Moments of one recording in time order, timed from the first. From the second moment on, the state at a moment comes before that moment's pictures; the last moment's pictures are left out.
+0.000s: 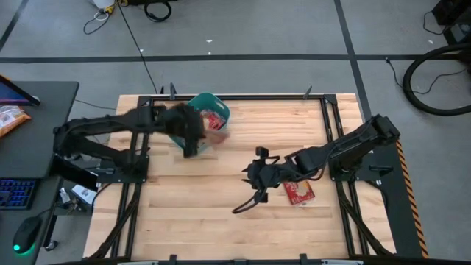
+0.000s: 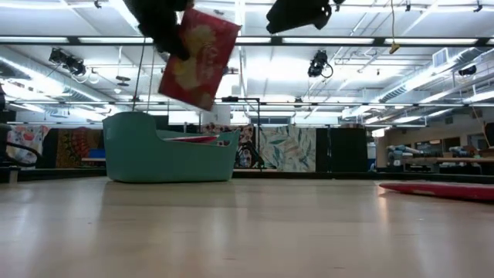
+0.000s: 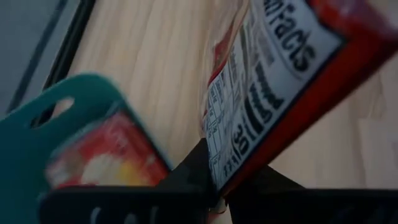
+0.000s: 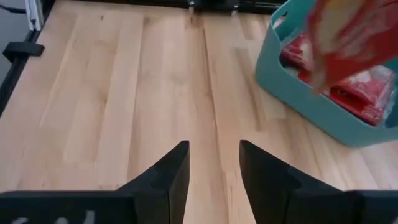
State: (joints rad) left arm 0.17 1.22 1.13 -0.74 -0.03 0.08; right arm 0.35 1.57 1.25 -0.40 0.40 0.19
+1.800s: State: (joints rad) left arm 0.17 1.43 1.16 -0.90 0.09 0.13; right arm 0.33 1.61 0.96 -1.11 0.04 0.82
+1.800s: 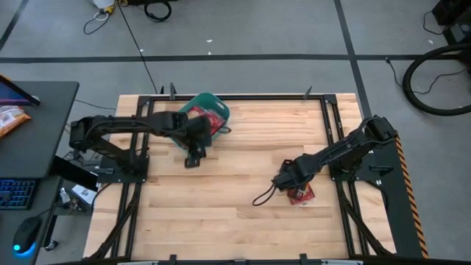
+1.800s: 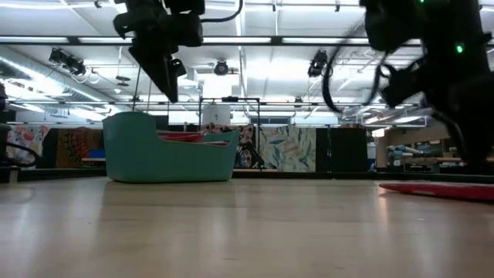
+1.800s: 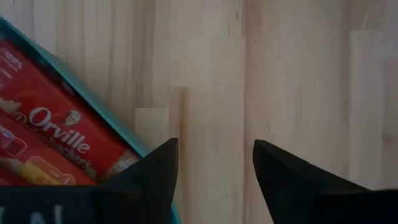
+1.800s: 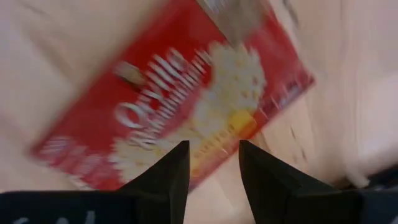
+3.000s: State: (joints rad) left arm -0.39 1.74 1.15 -0.59 -0.28 0.06; right arm 0.32 1.61 0.95 -0.46 0.21 0.42
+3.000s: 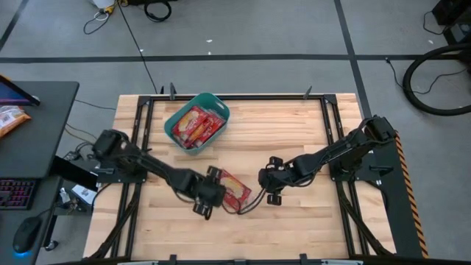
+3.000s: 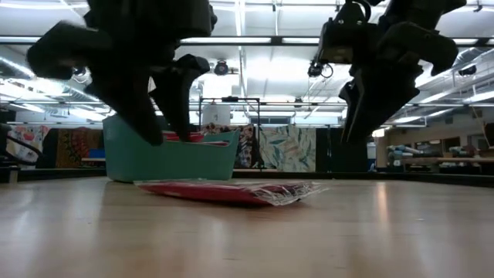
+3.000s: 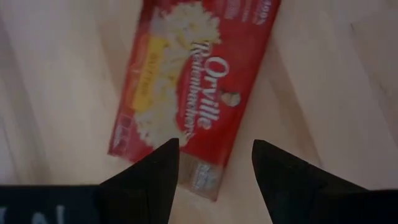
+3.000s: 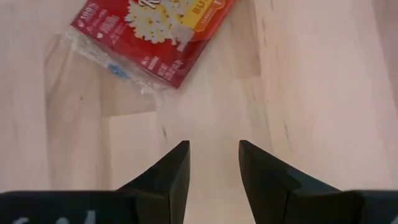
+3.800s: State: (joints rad) left arm -0.44 1.93 1.15 -0.62 -0.47 0.05; right arm 0.33 1.61 0.95 -0.45 0.23 0.44
